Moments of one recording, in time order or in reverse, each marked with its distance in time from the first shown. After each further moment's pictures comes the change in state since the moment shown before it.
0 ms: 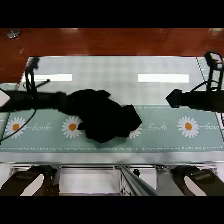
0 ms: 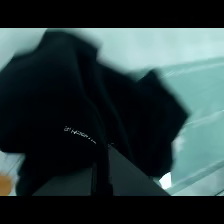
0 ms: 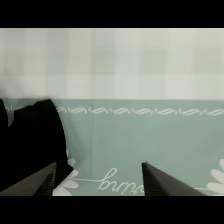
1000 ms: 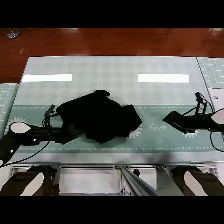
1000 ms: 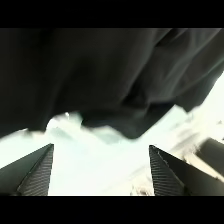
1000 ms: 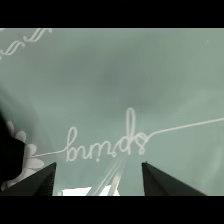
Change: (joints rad) left arm 0.092 -0.006 -0.497 -0.343 0.028 0.169; right arm -0.351 -0.072 -0.415 0.354 -0.111 -0.172
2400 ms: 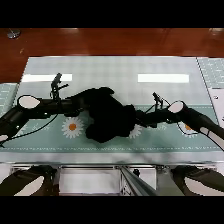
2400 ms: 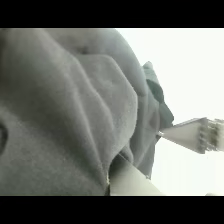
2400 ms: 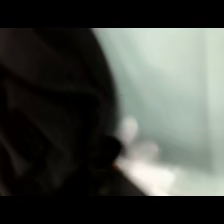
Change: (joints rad) left arm -0.212 -0.198 0.381 -0.069 0.214 0.066; right arm 0.432 -0.446 0.135 0.418 -0.217 -0.121
